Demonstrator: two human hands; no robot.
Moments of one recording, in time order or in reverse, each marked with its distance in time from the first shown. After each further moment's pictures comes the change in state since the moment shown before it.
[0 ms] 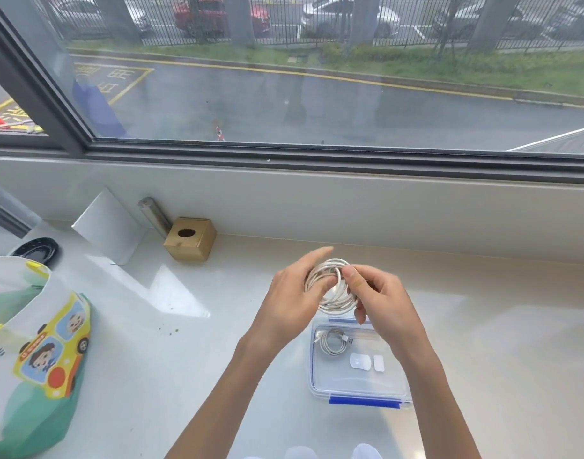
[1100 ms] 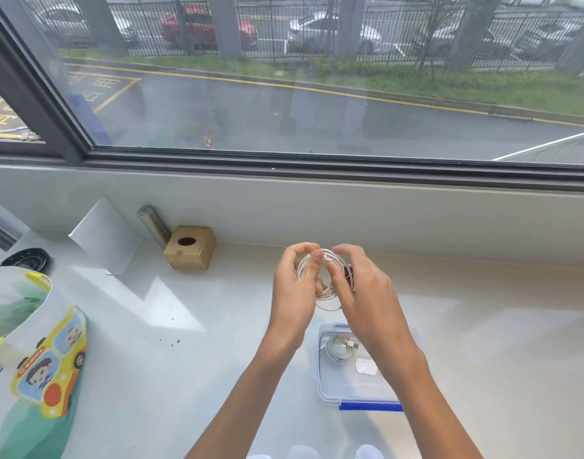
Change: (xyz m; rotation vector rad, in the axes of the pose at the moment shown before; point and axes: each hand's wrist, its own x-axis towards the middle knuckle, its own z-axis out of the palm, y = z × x) left_hand 0.003 -0.005 -0.007 -0.556 0.269 -0.116; right_hand -0.003 -0.019 0.053 -0.654 0.201 -0.302
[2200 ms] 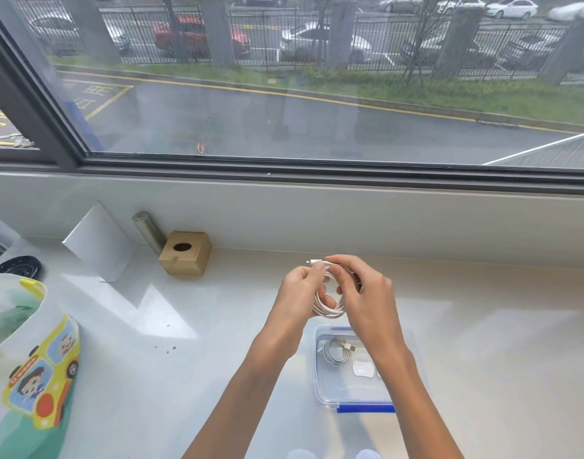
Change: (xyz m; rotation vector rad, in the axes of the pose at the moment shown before) left_hand -0.008 0.015 -0.002 0.023 -0.205 -0.316; right_hand 0.000 0.007 0.006 0.311 0.084 0.125
